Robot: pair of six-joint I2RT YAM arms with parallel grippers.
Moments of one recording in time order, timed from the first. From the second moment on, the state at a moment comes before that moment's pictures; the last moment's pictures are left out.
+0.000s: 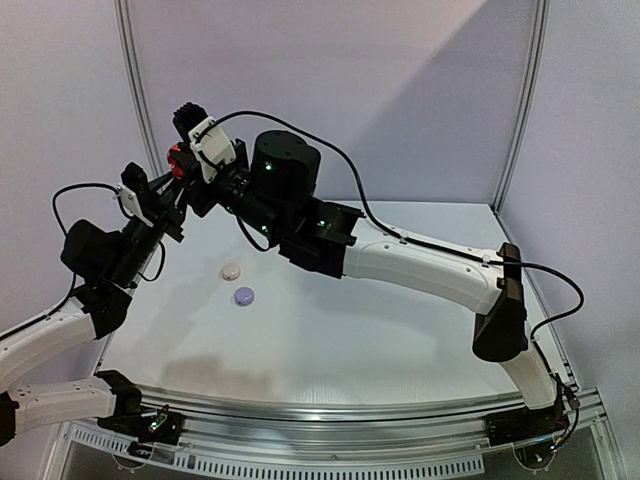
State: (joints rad) left arm -0.48 0.87 0.52 0.83 0.11 0.26; right arm 1.24 2.31 2.39 0.22 0.22 -0.28
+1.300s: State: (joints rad) left arm -0.48 0.87 0.52 0.83 0.11 0.25; right arm 1.24 2.31 2.39 0.19 0.20 -0.28
